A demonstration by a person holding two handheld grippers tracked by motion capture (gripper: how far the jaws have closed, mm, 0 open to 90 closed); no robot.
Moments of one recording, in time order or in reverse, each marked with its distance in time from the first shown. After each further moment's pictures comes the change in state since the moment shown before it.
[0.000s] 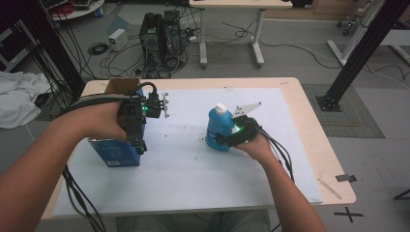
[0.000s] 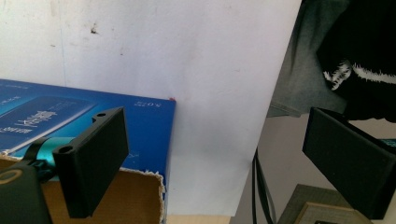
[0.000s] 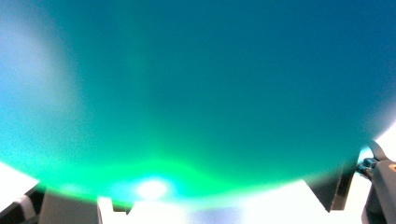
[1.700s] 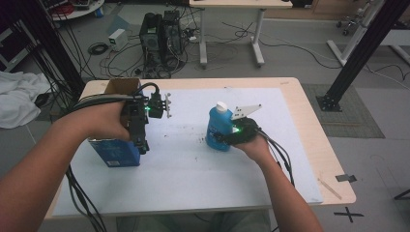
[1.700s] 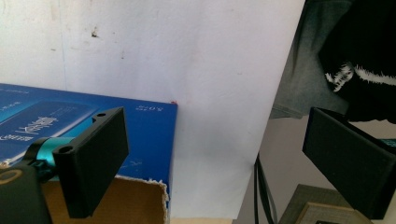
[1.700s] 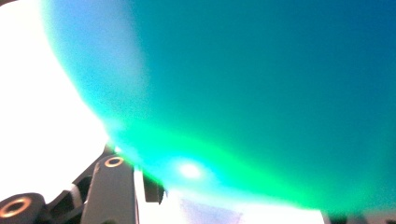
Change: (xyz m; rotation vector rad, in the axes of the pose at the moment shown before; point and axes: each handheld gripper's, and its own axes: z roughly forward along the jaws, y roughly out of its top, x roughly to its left) left arm 0.003 0.006 0.003 -0.002 -0.003 0.006; right arm 0.005 -0.001 0.002 -0.059 -0.022 -0.060
